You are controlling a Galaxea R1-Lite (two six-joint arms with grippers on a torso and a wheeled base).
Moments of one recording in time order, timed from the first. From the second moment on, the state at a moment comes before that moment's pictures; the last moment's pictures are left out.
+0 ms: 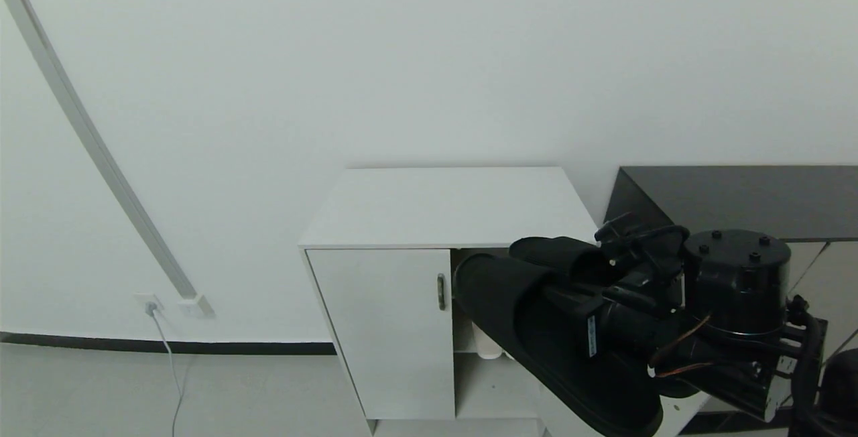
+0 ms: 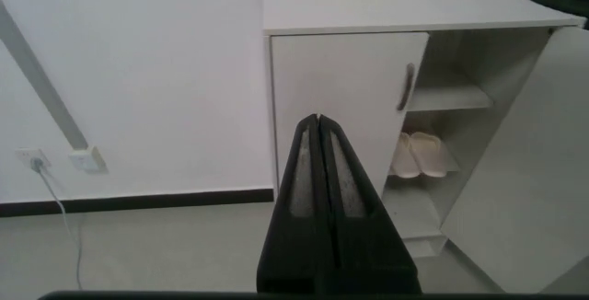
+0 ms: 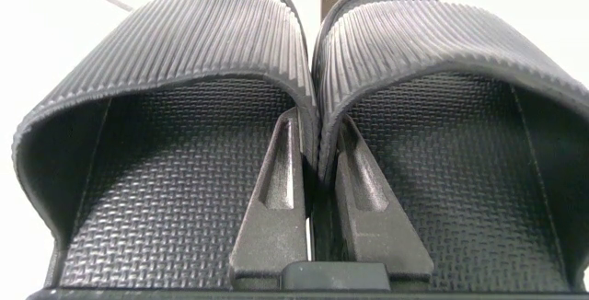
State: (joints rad) left arm 0.00 0.00 0.00 0.00 -0.03 0.01; right arm 0.72 1.67 -0.58 -0.83 -0.10 0.07
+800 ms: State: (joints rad) left arm 0.00 0.00 0.00 0.00 -0.03 0.01; right arm 0.72 1.67 -0.55 -0.88 -0.10 0.05
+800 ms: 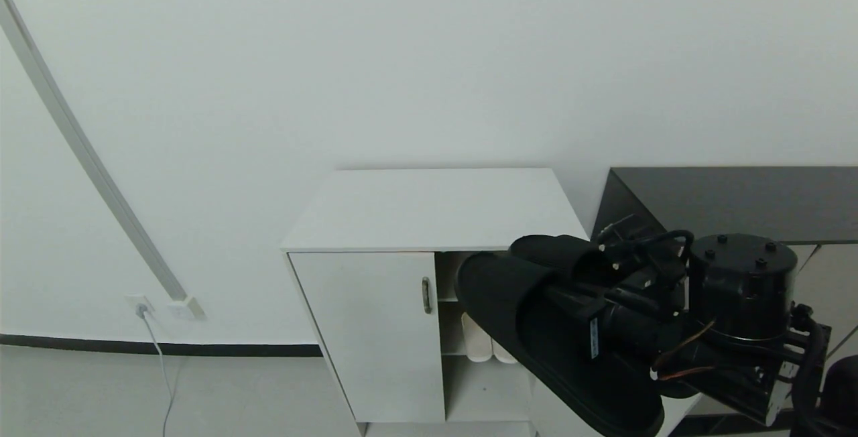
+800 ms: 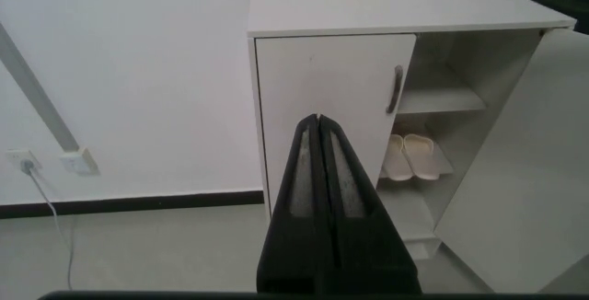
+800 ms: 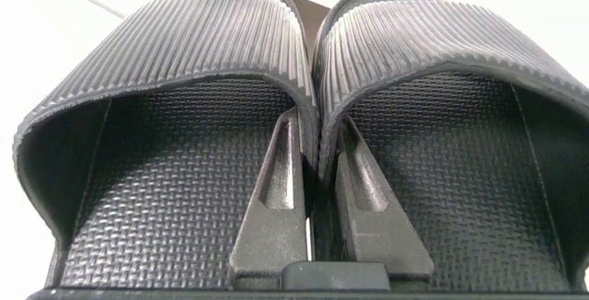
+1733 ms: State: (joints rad) left arm 0.00 0.00 0.00 0.00 -0.03 0.01; right arm 0.72 1.68 -0.54 -0.89 -0.10 0.05
